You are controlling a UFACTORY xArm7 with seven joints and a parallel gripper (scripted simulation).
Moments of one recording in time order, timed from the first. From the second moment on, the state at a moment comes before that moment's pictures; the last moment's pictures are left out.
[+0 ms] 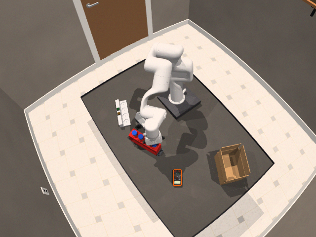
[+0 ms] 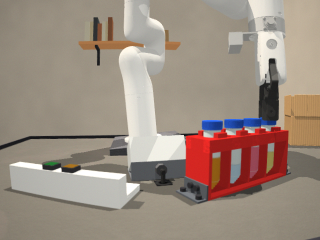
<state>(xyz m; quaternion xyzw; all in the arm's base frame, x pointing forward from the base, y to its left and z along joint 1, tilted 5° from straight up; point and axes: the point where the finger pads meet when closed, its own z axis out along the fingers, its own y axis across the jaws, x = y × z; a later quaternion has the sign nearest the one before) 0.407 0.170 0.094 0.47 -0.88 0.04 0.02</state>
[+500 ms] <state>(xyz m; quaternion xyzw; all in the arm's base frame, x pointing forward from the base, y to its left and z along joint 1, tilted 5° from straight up) 0.407 0.169 0.087 0.47 -0.88 0.04 0.02</state>
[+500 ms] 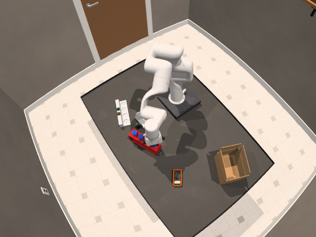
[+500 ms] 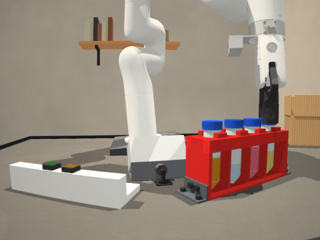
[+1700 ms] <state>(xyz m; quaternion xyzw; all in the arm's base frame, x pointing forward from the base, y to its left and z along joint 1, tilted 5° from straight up) 0.407 0.169 0.085 0.68 -0.74 0.05 0.03</state>
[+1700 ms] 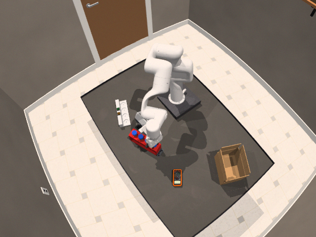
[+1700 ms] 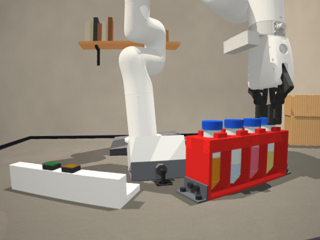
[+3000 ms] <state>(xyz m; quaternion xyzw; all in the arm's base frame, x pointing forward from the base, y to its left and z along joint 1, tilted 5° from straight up) 0.407 0.169 0.086 0.96 -0.29 0.01 0.04</state>
